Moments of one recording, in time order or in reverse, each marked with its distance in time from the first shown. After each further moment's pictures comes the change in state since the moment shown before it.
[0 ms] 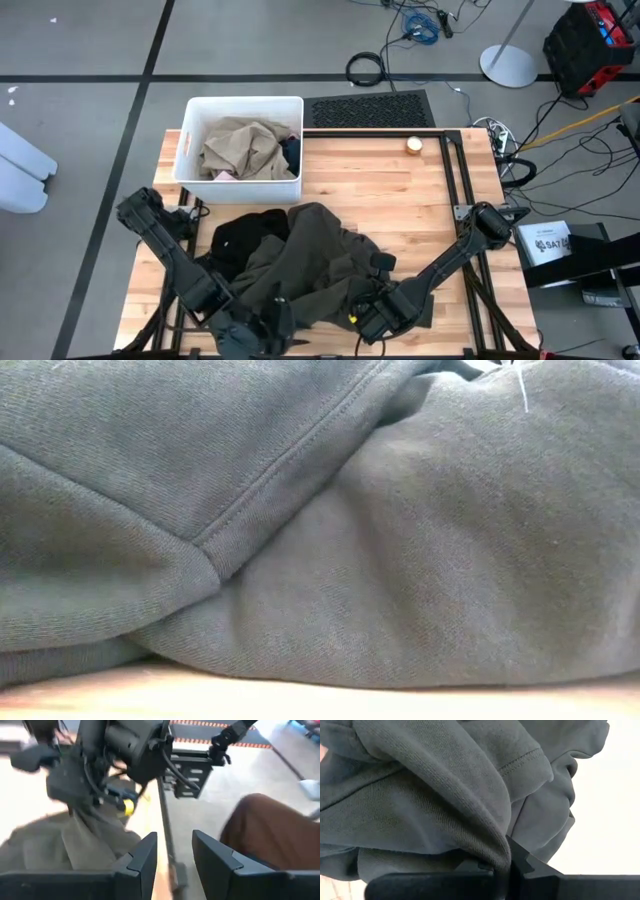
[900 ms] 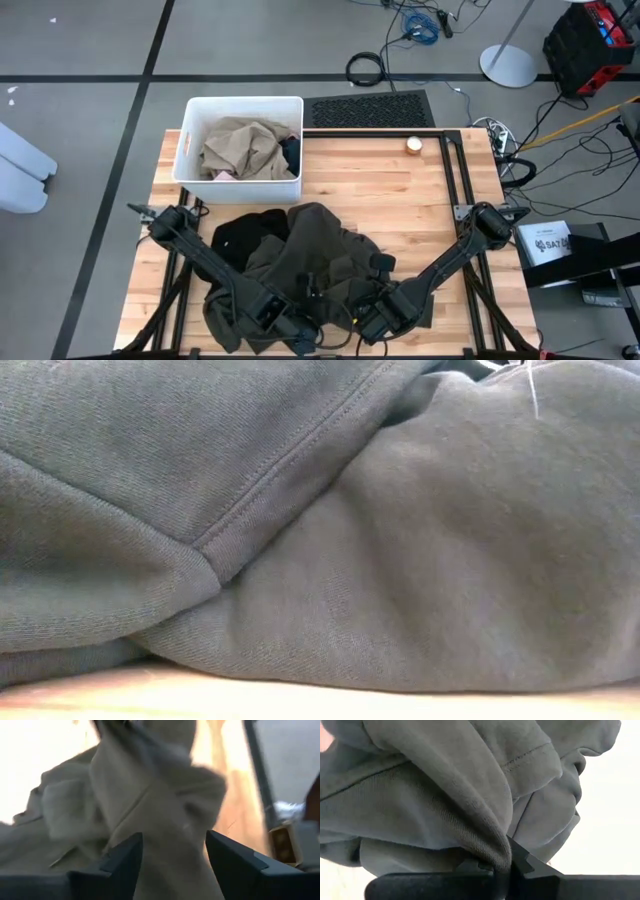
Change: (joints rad) left arm 0.146 0.269 -0.002 -0.134 0.001 0.045; right arm 0.008 -0.001 0.000 -0.001 -0.035 -0.042
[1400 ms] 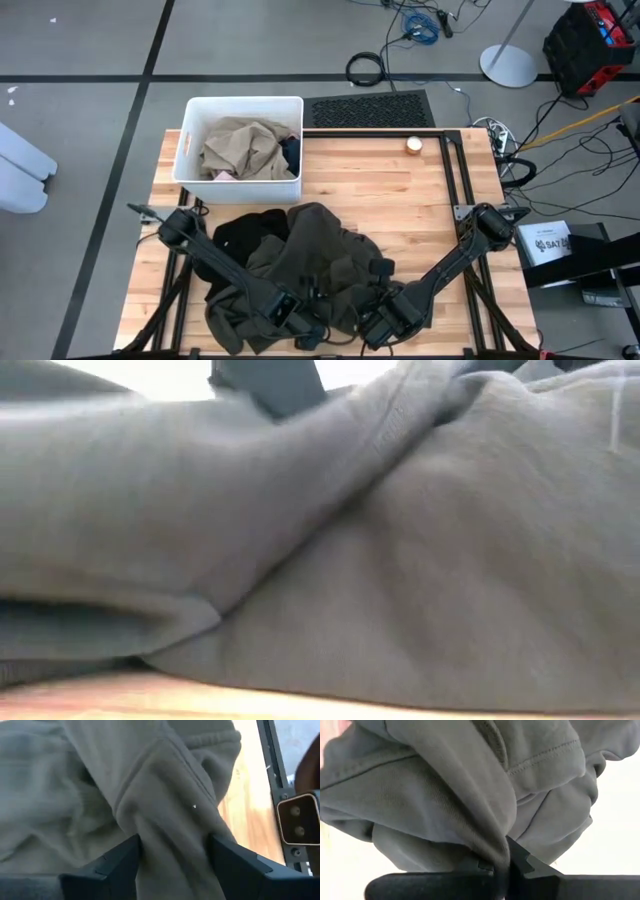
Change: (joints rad) left arm 0.036 0.072 0.000 -0.029 0.163 0.003; right arm 0.018 0.000 0.000 0.015 -0.039 -0.082
